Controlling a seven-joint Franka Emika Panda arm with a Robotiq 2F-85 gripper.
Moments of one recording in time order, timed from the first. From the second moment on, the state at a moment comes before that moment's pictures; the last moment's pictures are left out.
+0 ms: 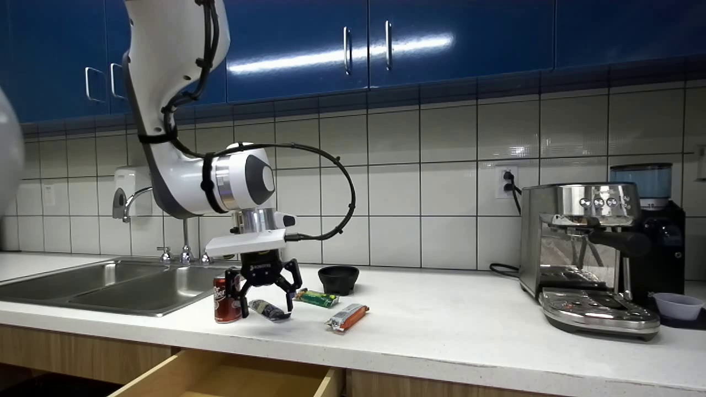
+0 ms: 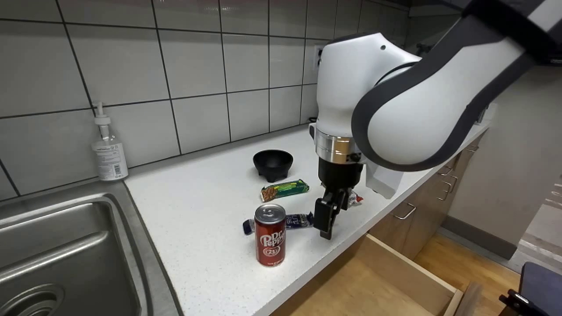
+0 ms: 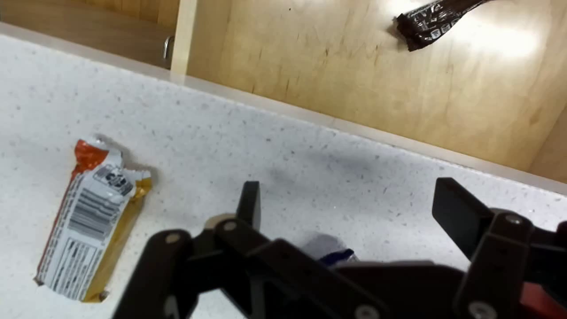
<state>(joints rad) 0.09 0.21 0.01 -2.38 -0.23 2.59 -0.01</state>
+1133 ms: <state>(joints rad) 0.06 0.23 0.01 -2.32 -0.22 2.56 -0.25</state>
